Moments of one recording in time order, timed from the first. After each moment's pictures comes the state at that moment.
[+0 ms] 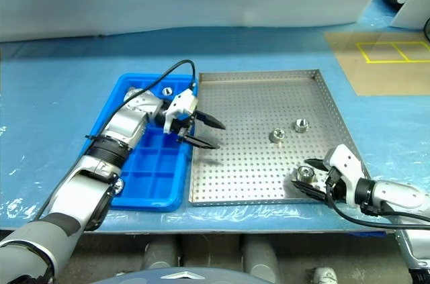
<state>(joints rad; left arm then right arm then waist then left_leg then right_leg) -0.85 0.32 -0.24 0.55 -0.20 0.00 -1.57 0.19 -0.82 -0.23 -0.18 0.36 0.35 1.02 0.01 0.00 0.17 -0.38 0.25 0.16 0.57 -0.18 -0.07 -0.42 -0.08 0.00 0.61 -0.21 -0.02</state>
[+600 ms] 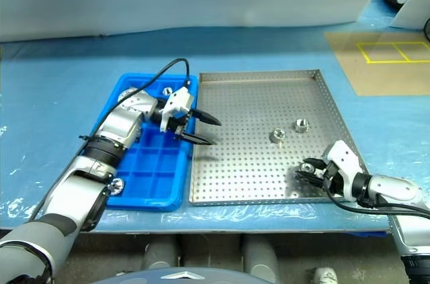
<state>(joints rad) -0.87 0.35 -0.22 0.59 -0.19 -0.01 -1.49 0.10 -0.81 -0.19 -0.09 0.32 0.31 1.00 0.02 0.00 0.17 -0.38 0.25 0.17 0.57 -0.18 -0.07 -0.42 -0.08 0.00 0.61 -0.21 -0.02</state>
